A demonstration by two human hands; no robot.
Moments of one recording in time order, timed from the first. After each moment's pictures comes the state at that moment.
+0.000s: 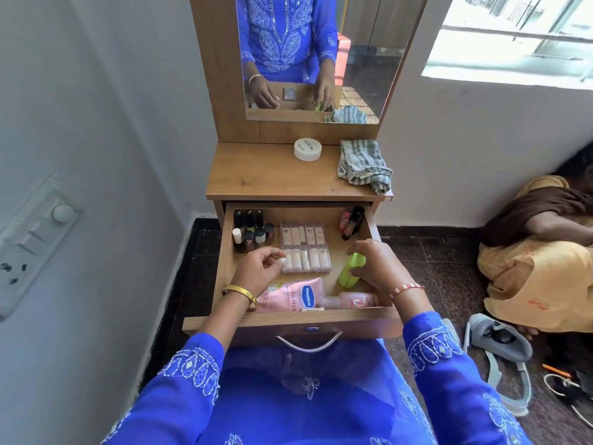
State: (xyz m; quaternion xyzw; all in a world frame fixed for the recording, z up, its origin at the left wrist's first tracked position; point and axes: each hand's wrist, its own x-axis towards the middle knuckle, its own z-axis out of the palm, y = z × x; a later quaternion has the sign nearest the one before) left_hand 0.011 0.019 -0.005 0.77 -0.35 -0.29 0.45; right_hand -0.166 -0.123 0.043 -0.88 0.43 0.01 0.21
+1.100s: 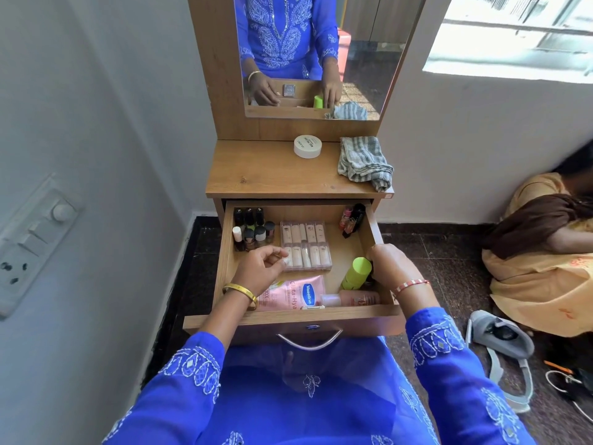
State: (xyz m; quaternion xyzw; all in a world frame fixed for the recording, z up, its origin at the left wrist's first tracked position) left_hand 0.009 0.017 -0.006 0.77 -0.37 -0.27 0.44; right_hand -0.176 -0.134 0.036 -0.87 0.47 0.11 0.11
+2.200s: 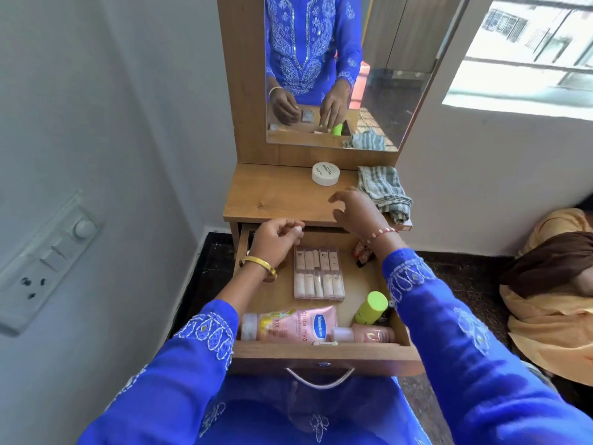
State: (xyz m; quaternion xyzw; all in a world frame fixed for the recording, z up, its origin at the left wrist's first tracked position) left_hand 0.045 -0.035 0.055 0.72 -0.32 -0.27 0.56; right_hand -0.049 -0.179 0.098 -0.92 0.35 -0.09 0.16
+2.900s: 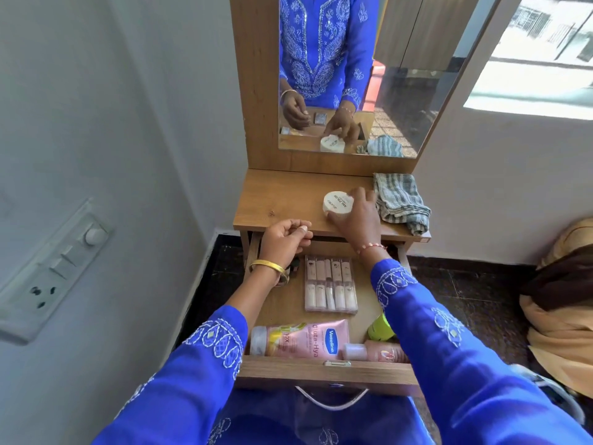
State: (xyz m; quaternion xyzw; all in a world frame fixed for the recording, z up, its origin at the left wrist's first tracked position) left_hand 0.053 -0.046 0.062 0.68 -0.23 -0.30 0.63; right_hand -0.017 -0.187 0.059 -0.84 0.44 -0.24 0.22
